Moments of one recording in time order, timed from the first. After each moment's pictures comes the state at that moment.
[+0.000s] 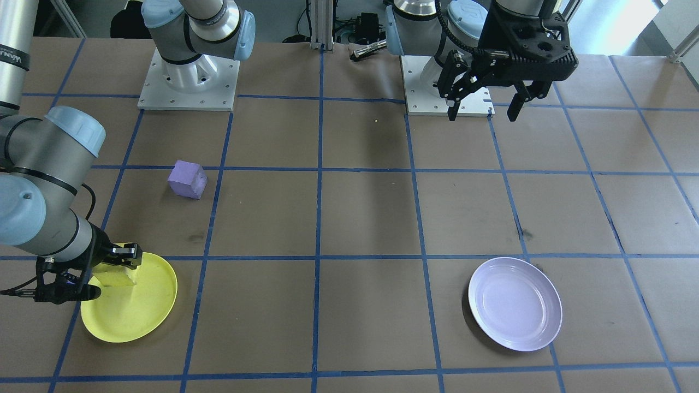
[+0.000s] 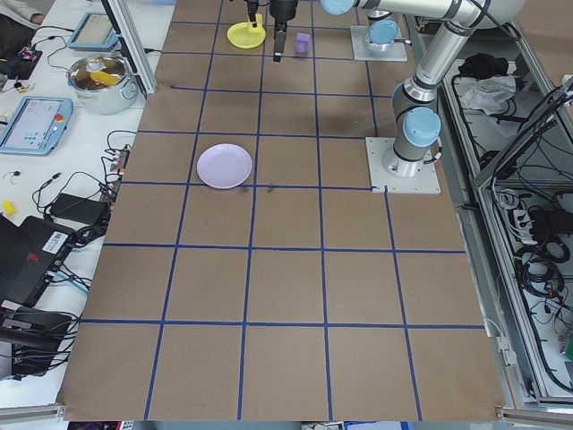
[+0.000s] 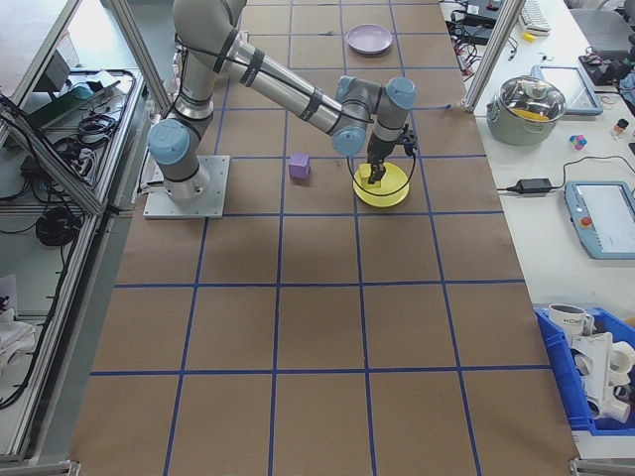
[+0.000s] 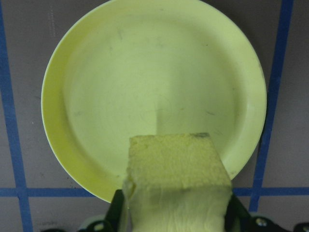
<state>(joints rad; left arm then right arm) -1.58 -1.46 -1.59 -1.54 1.61 0.00 1.35 -1.15 1.67 -1.99 -1.65 -0.25</state>
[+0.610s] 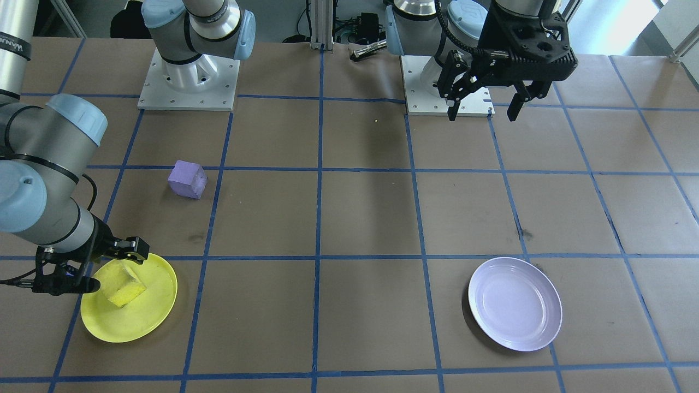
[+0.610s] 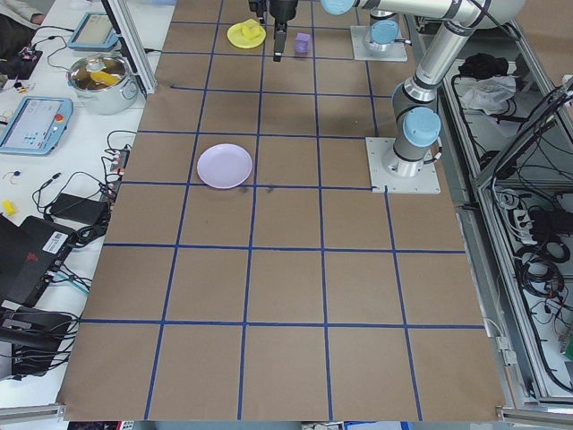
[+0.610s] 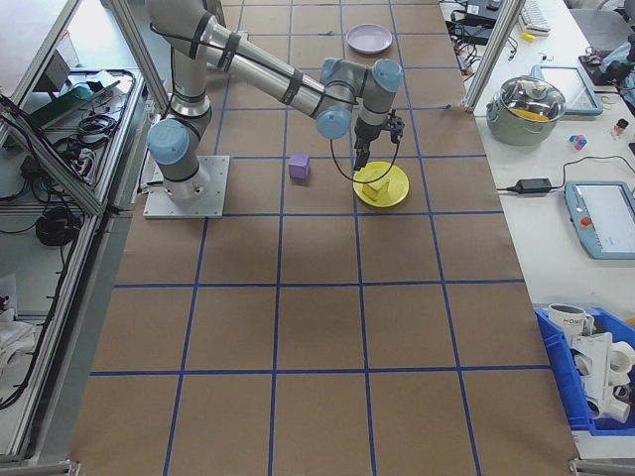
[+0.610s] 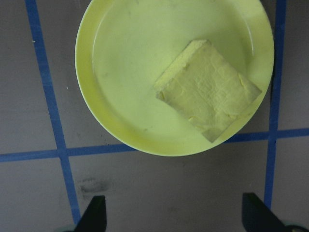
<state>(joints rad) -1.58 -1.46 -1.59 -1.54 1.61 -0.01 1.37 -1.28 1.75 -1.91 -1.61 -0.09</state>
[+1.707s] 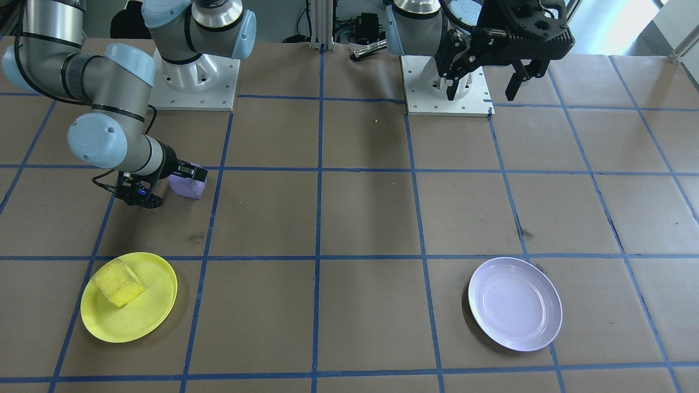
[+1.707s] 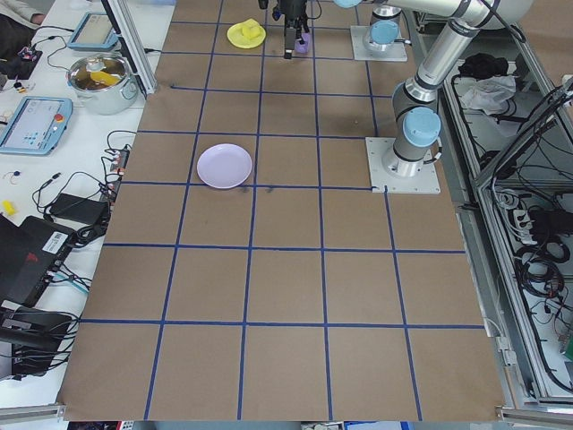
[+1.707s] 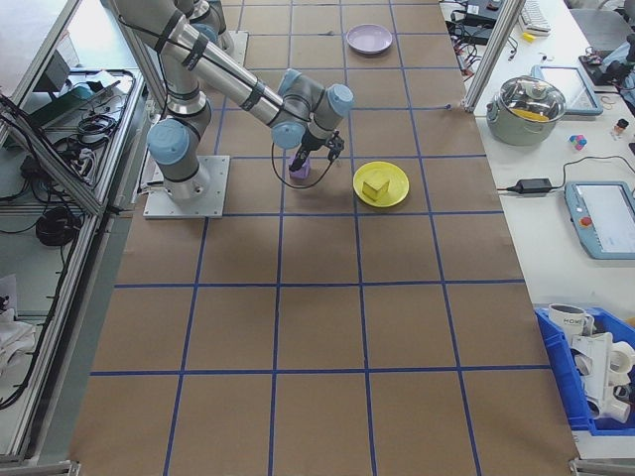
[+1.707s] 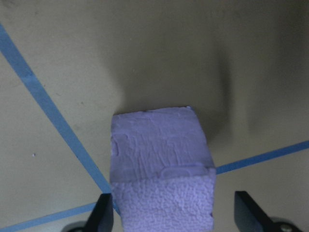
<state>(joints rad) -1.58 -1.42 -1.59 -1.63 1.61 -0.01 1.37 -1.42 2.11 -1.82 -1.58 0.14</state>
